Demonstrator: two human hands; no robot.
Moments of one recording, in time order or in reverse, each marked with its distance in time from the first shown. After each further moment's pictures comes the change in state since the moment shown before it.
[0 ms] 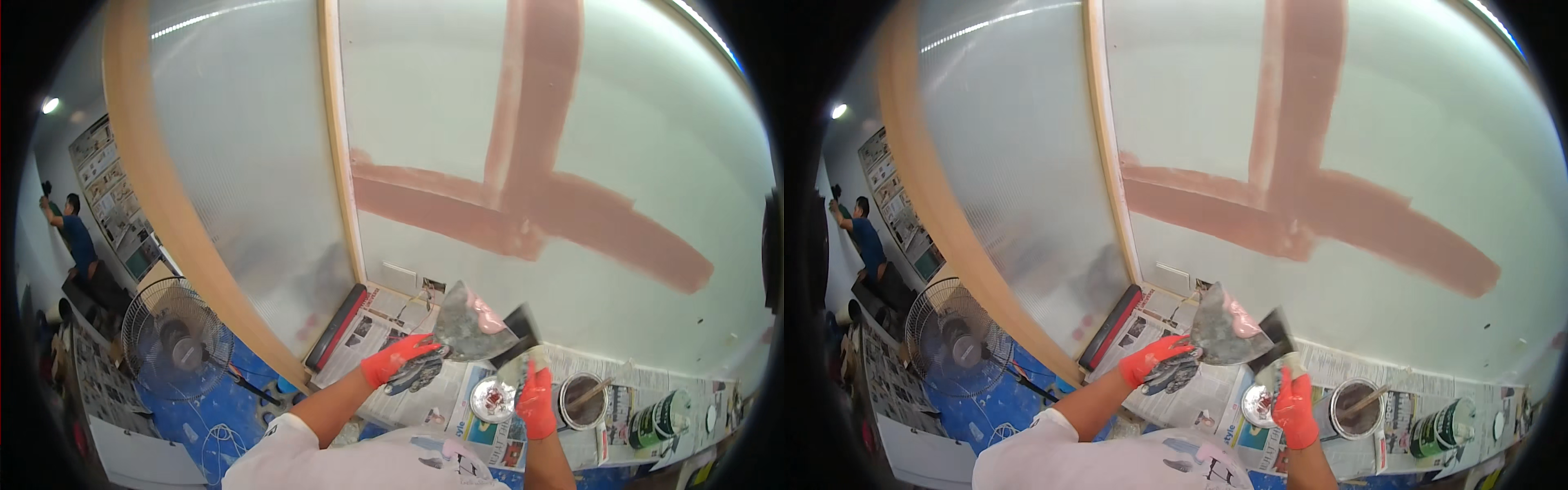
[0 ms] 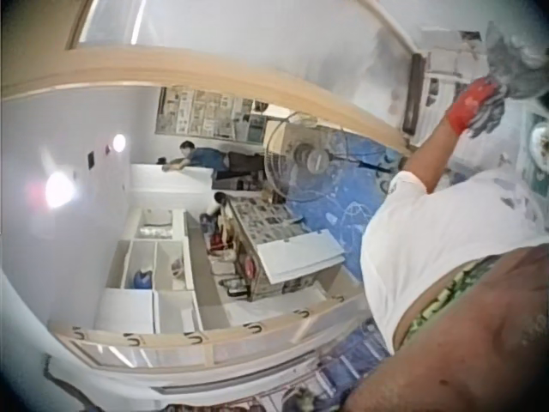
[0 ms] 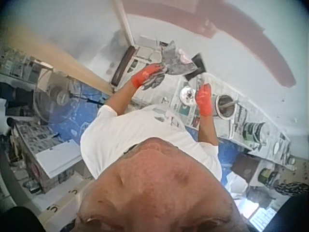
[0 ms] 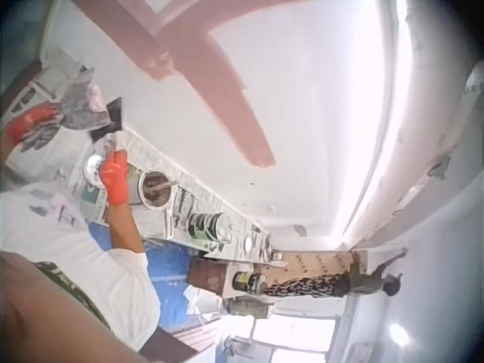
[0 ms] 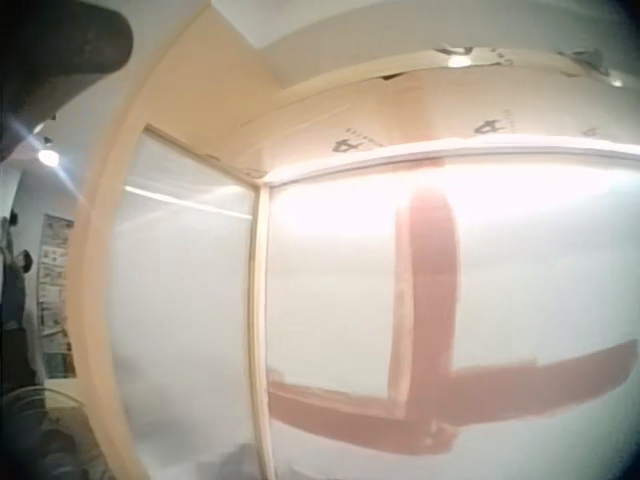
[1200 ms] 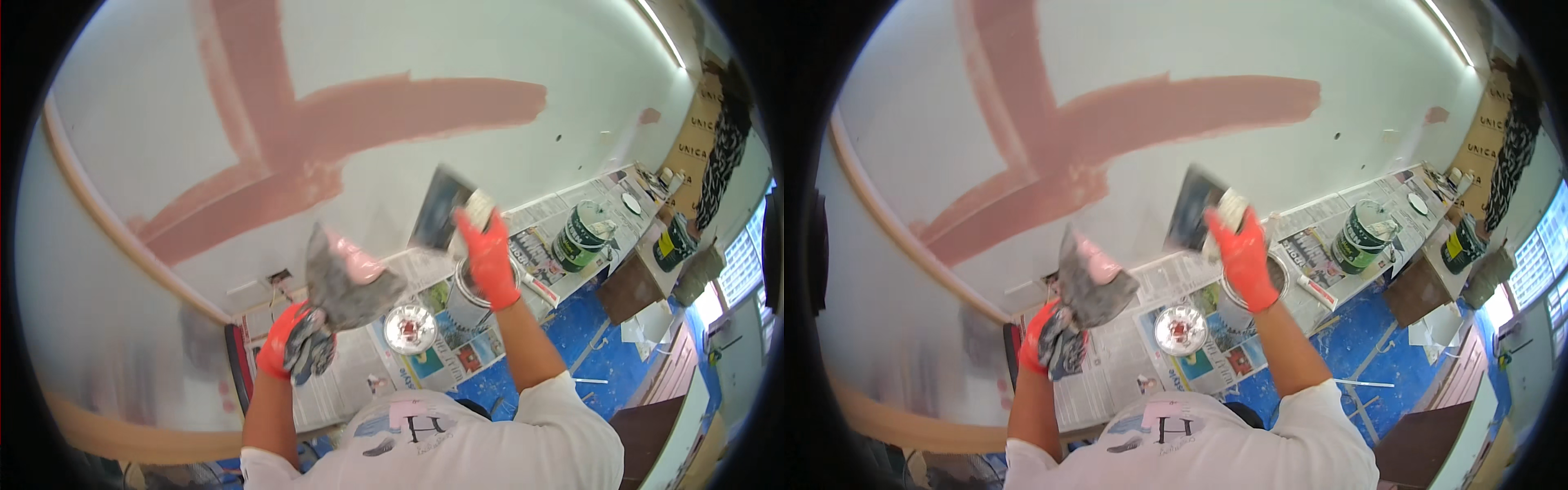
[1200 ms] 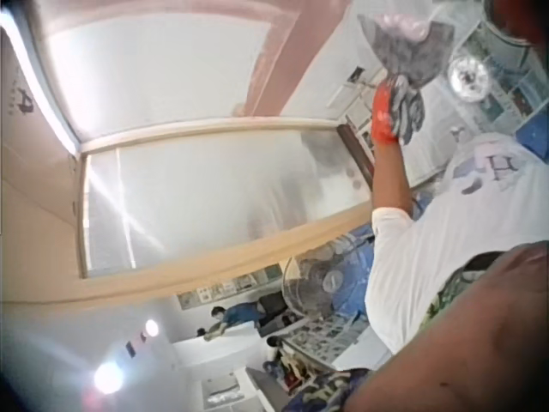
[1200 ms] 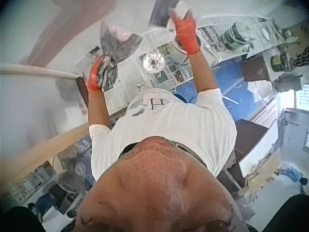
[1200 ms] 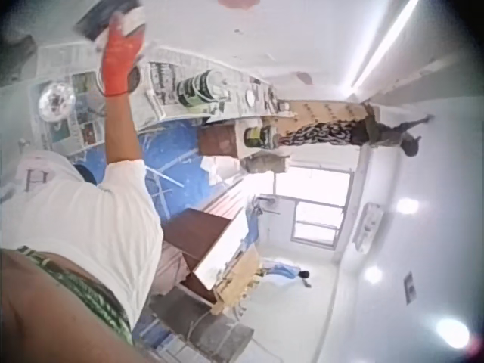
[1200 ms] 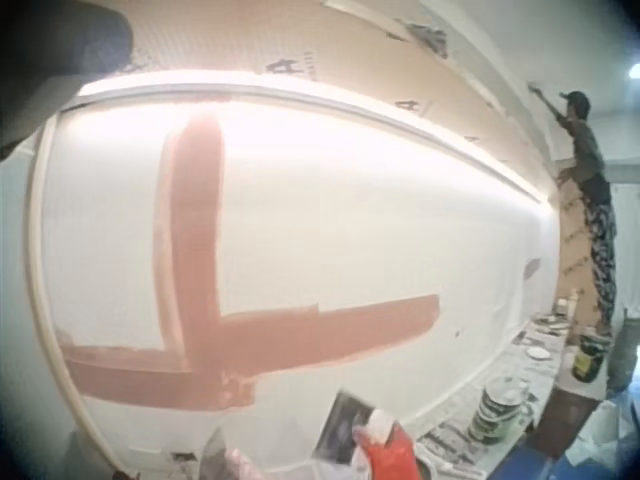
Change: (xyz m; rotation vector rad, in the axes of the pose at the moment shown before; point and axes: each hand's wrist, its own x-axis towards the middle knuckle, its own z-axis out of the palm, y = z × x) left_hand 0.061 0.069 0.052 0.137 -0.048 -0.192; right_hand 0.086 -0.028 -0.123 0.687 0.697 0.570
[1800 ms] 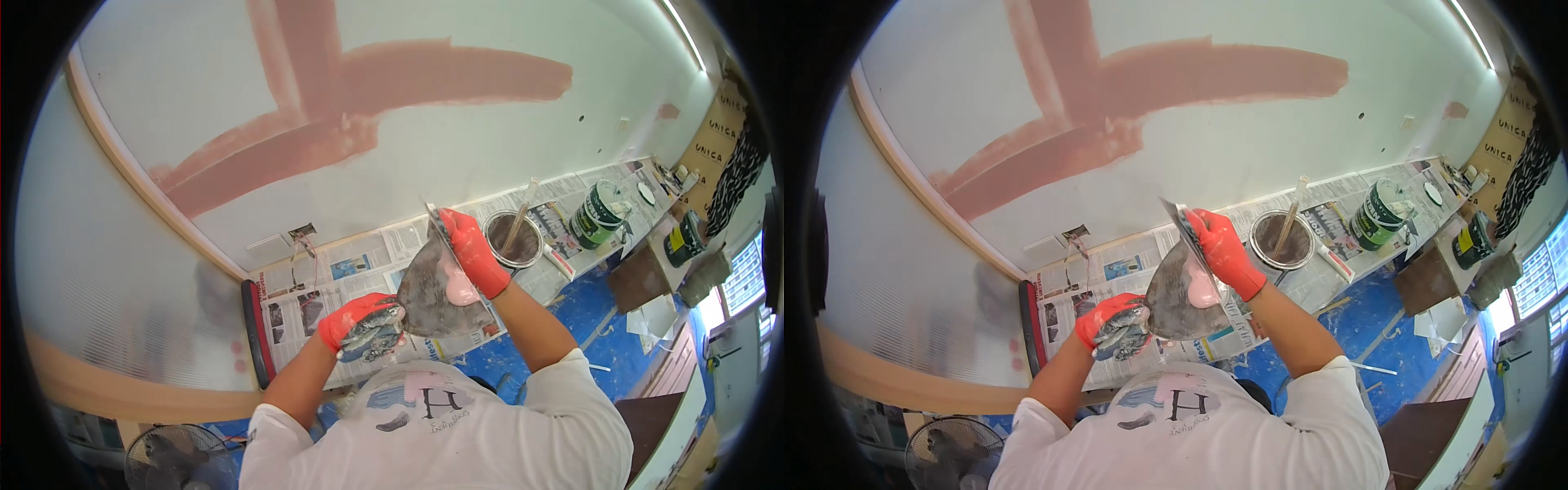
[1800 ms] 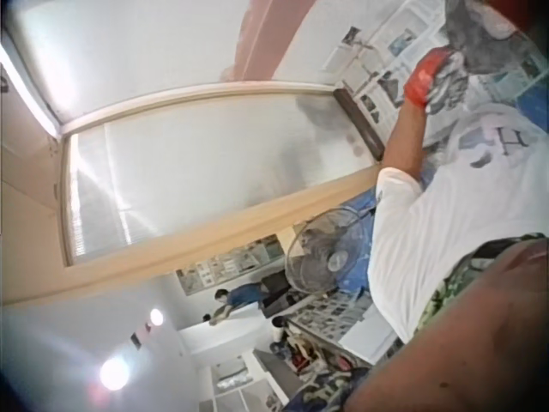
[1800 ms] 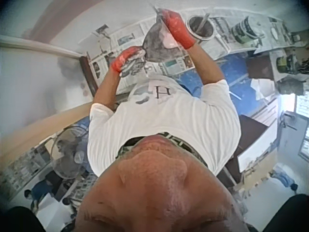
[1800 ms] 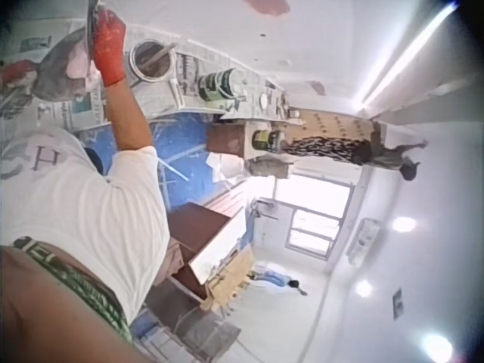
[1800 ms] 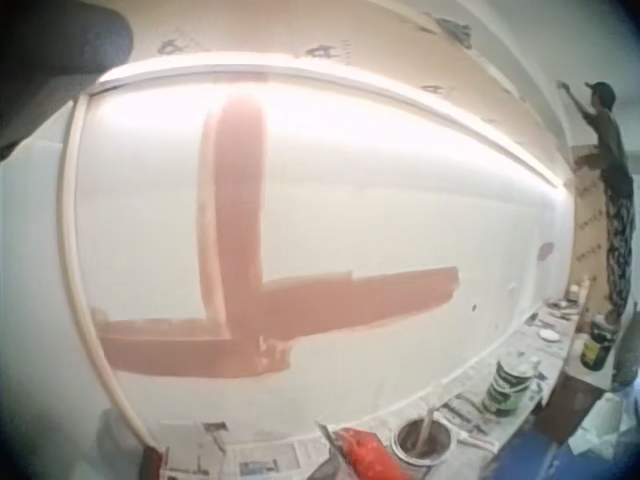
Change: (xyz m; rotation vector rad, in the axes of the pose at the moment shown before) left_hand -0.011 -0.065 0.002 -0.210 -0.342 -0.456; right_hand -0.070 0.008 0.046 -0.076 -0.480 0.208
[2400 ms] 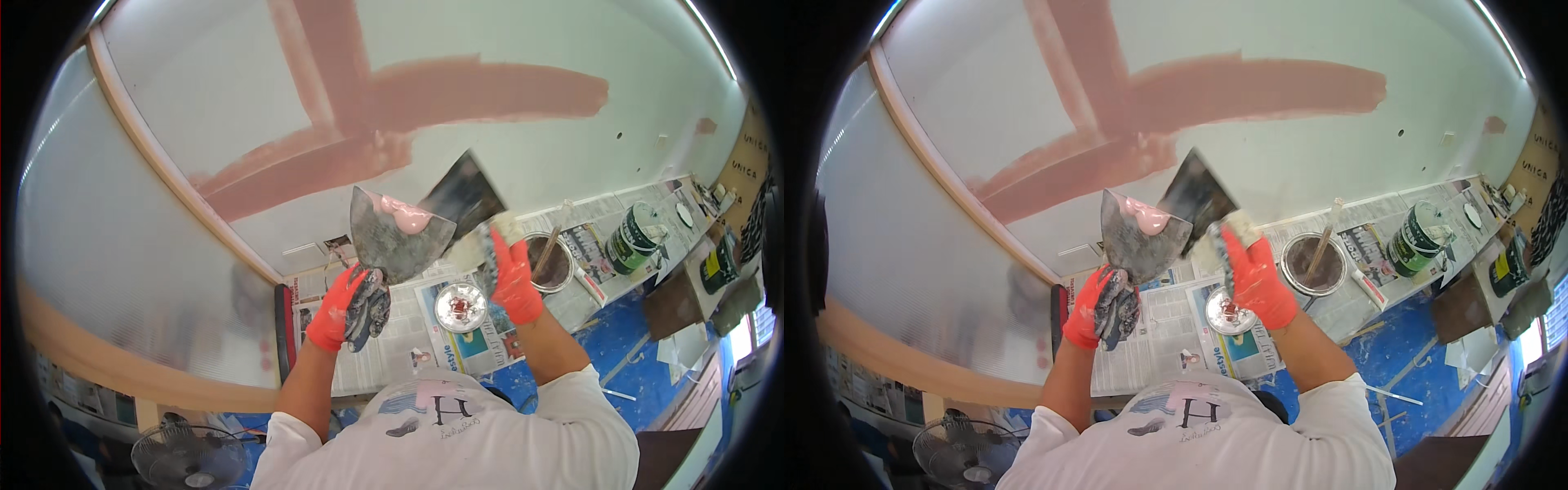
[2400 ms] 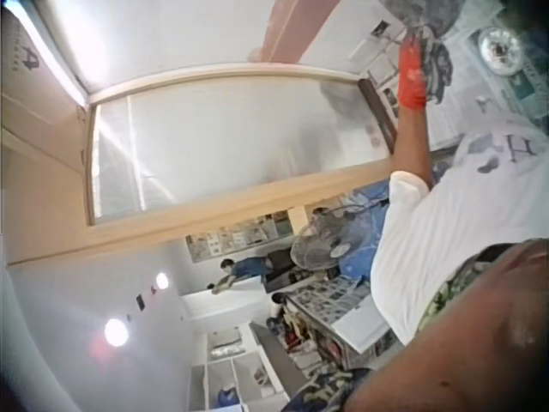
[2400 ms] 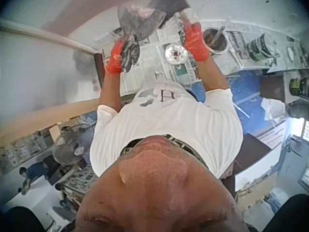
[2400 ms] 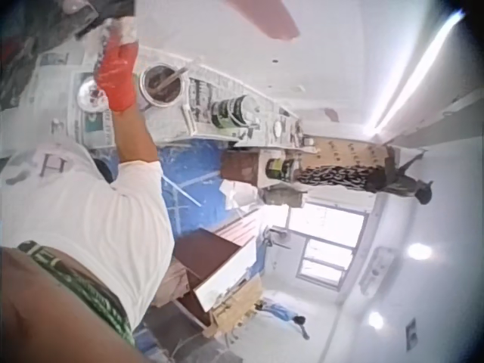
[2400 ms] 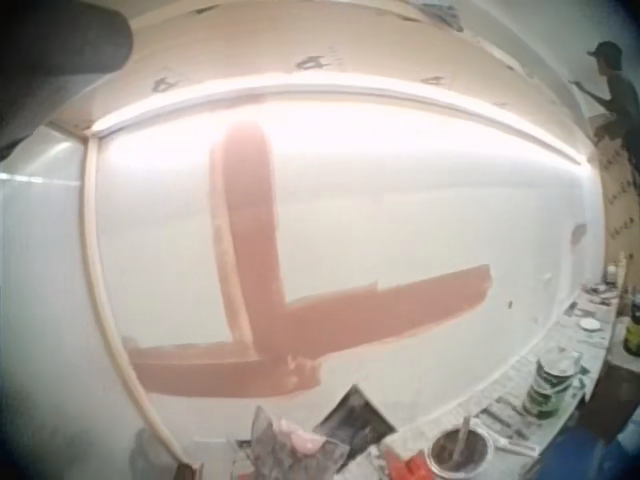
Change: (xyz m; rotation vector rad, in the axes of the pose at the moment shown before) left_hand -0.016 0.009 -0.037 0.243 0.598 0.620; right_hand -0.014 0.005 -0.015 -0.683 0.181 -0.873
